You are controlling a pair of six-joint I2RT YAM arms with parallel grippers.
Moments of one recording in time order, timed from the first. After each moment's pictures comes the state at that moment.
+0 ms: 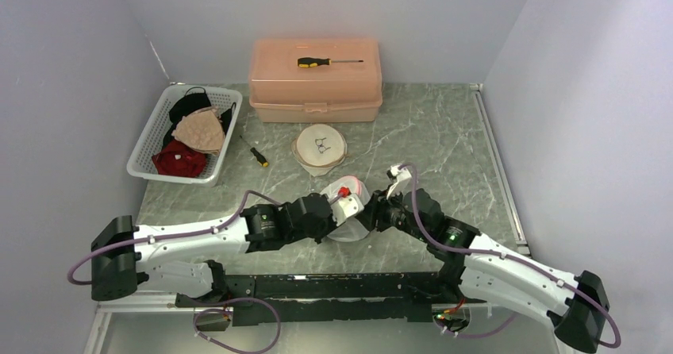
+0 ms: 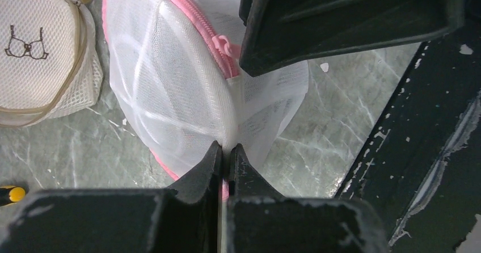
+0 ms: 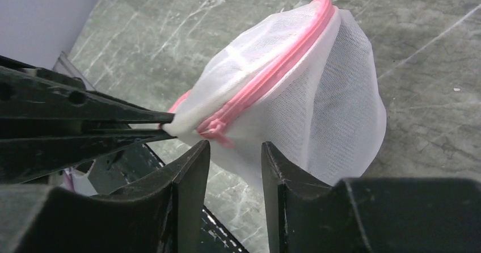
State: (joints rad) left arm -1.23 1.21 0.83 -0.27 -0.24 0.03; right arm 0.91 0.71 0.43 -0.08 0.05 0.58
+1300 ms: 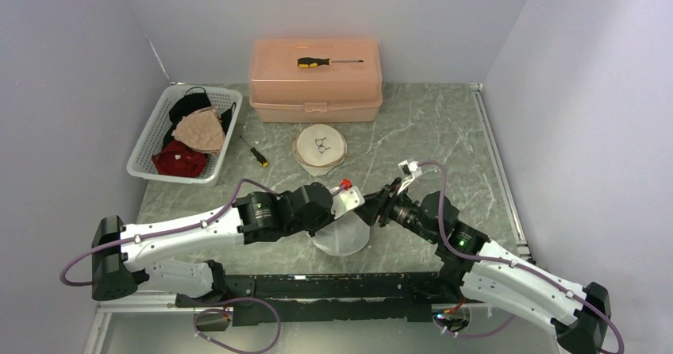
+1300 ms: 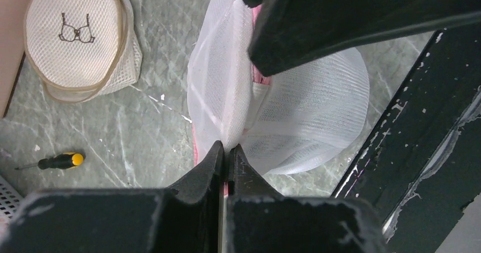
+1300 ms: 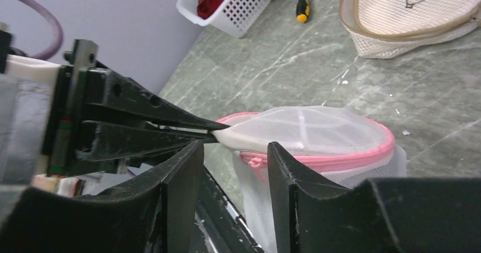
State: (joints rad) left arm -1.23 1.21 1.03 -0.57 -0.28 0.07; right arm 0.91 0.62 0.42 0.11 -0.01 0.67
